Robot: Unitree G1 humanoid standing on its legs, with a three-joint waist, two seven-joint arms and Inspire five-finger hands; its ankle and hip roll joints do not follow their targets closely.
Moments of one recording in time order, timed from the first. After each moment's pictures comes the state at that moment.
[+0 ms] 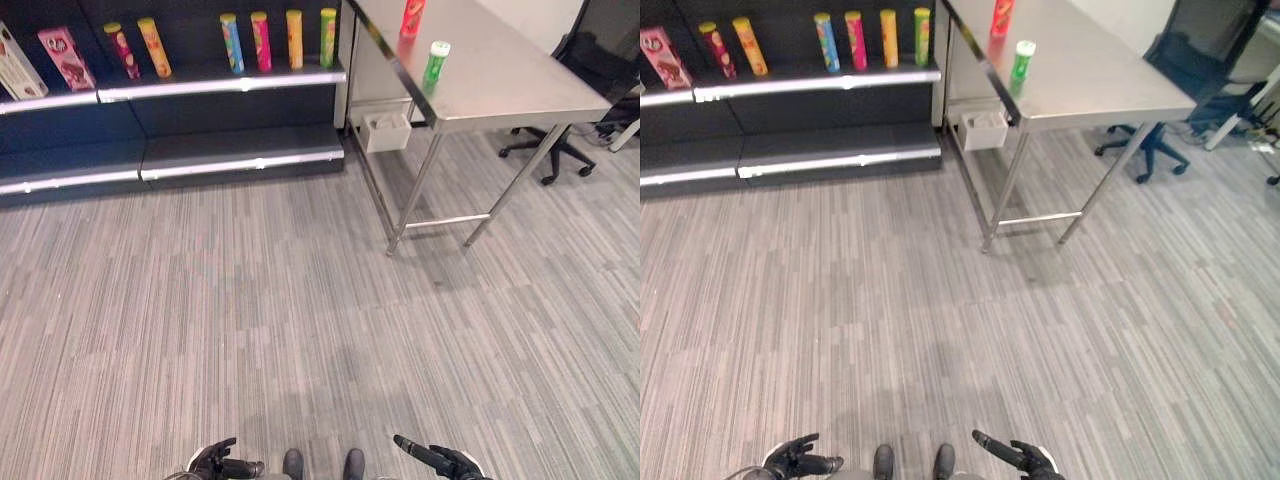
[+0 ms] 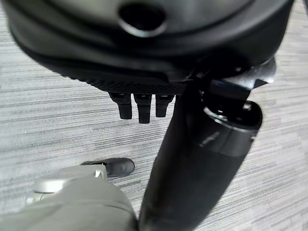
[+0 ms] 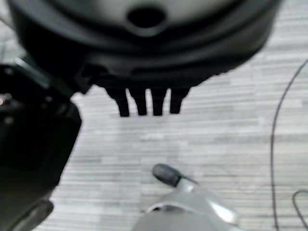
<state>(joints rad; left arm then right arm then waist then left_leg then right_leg) 0.01 0.27 -0.11 1.00 -0.26 0.00 0.01 0.00 -0.27 0.19 1.05 0.14 0.03 -0.04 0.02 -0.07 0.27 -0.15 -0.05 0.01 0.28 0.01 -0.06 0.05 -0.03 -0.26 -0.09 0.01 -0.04</state>
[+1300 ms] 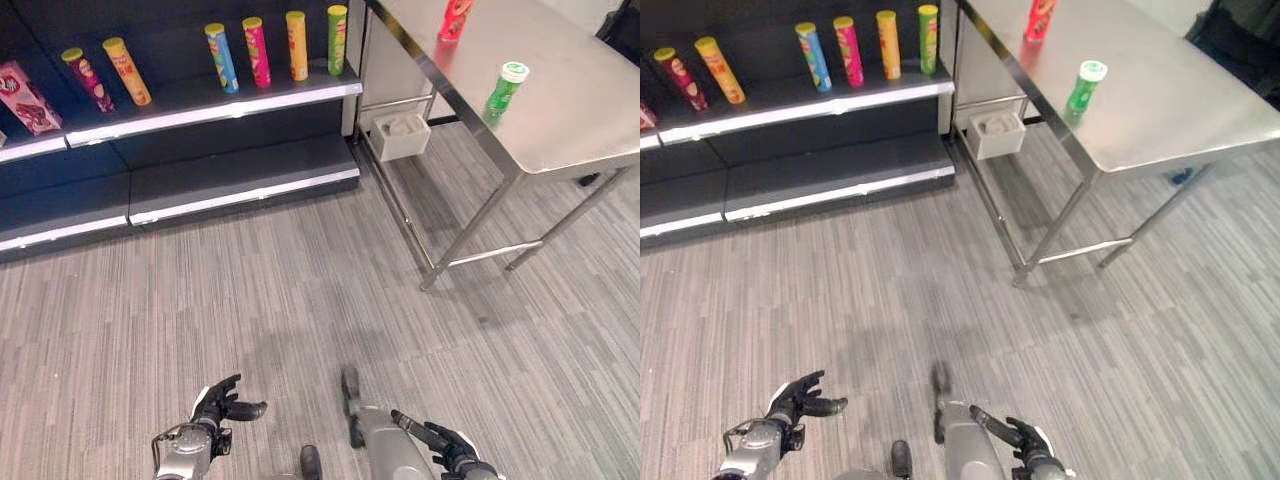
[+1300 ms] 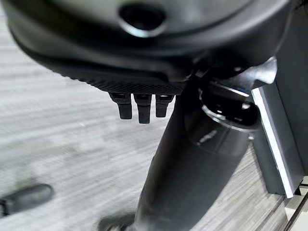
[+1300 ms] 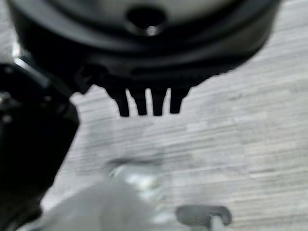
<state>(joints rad) -0.04 0.29 -0.16 0.86 -0.24 -0.02 0.05 0.02 -0.26 0.13 0.98 0.20 0.01 -0.05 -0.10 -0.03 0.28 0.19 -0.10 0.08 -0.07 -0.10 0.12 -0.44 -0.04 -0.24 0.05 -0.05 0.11</state>
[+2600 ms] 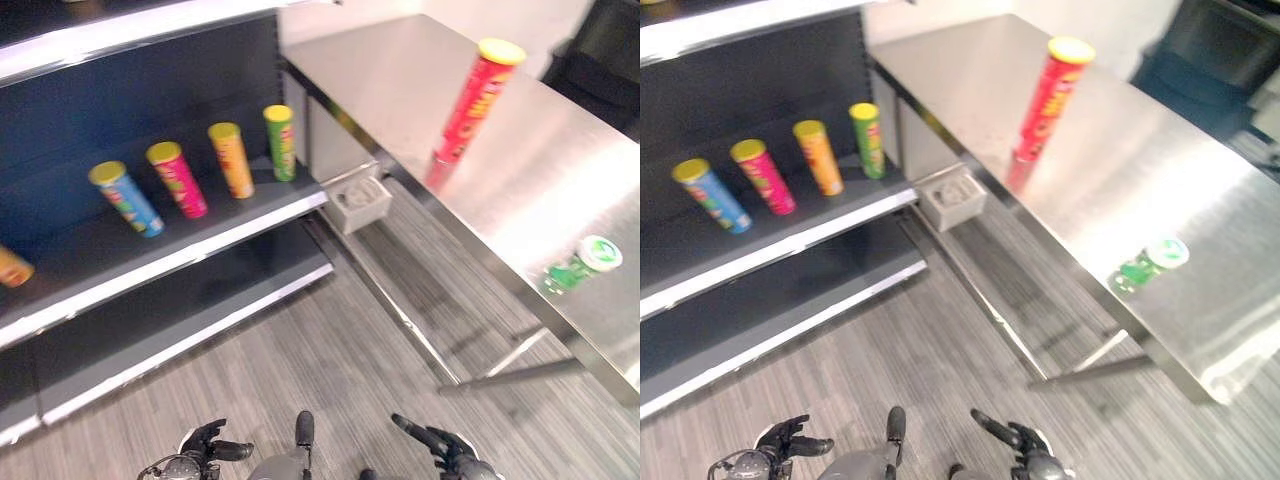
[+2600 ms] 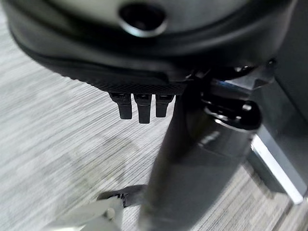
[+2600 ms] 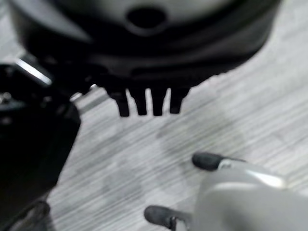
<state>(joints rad) -0.05 0.31 -0.11 1.13 -0.19 -0.04 0.04 -0.07 -0.24 0.19 1.09 0.19 -0.01 -0.05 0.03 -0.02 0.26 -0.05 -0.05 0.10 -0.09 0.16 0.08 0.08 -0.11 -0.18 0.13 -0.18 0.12</state>
